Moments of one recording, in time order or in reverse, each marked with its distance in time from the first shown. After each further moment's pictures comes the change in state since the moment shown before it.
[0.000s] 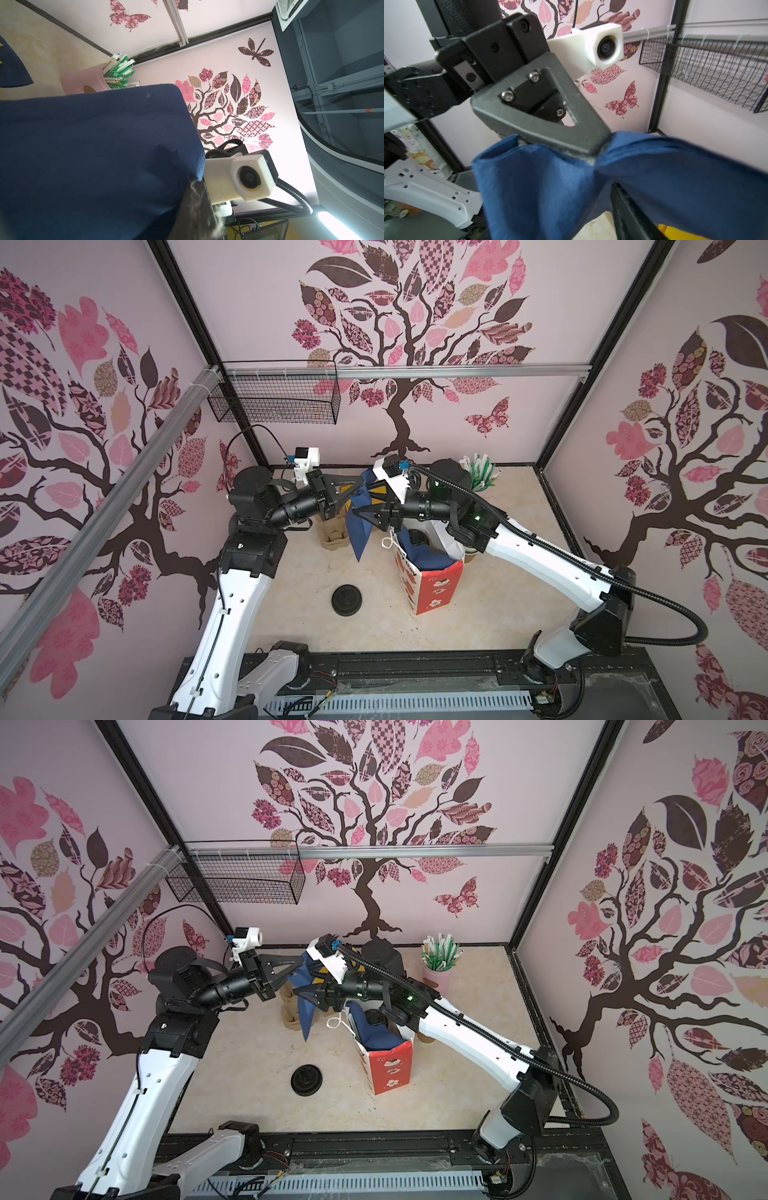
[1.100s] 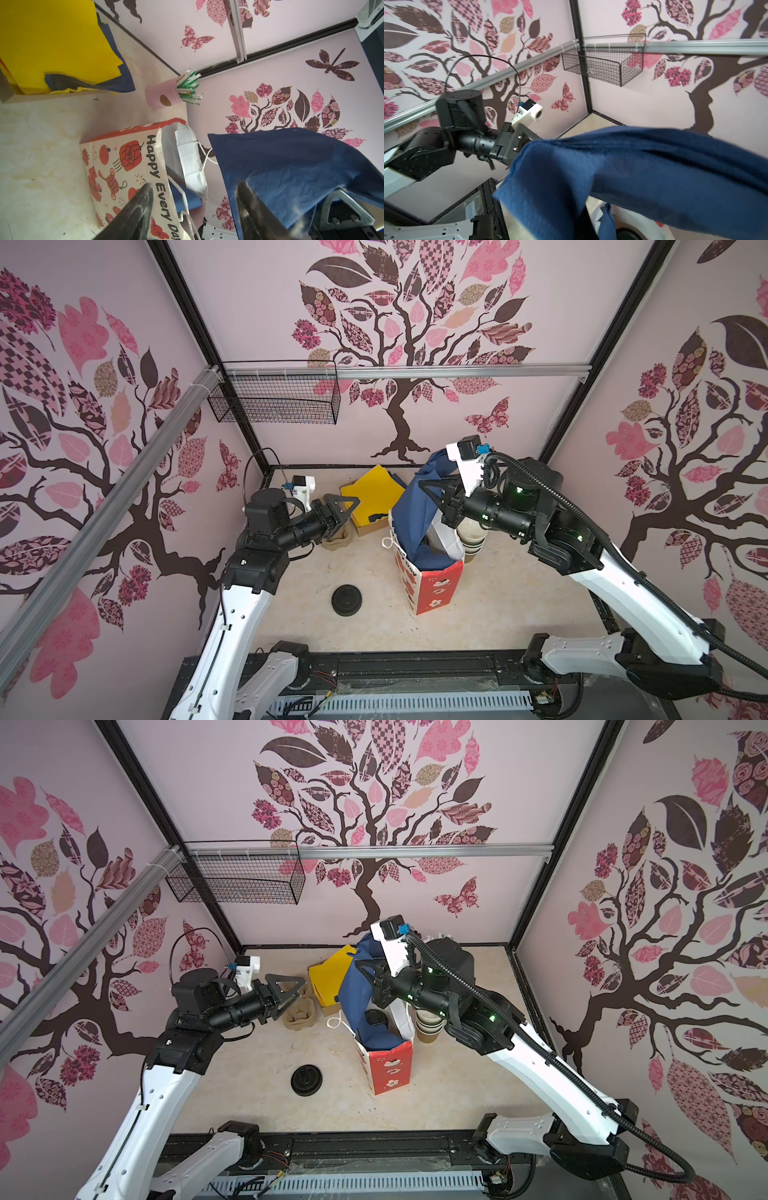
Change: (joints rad) left arm -0.022 -0.088 -0.168 -0.283 -0.242 0.323; right arm 0.011 -0.327 0.083 -0.496 0.495 0.171
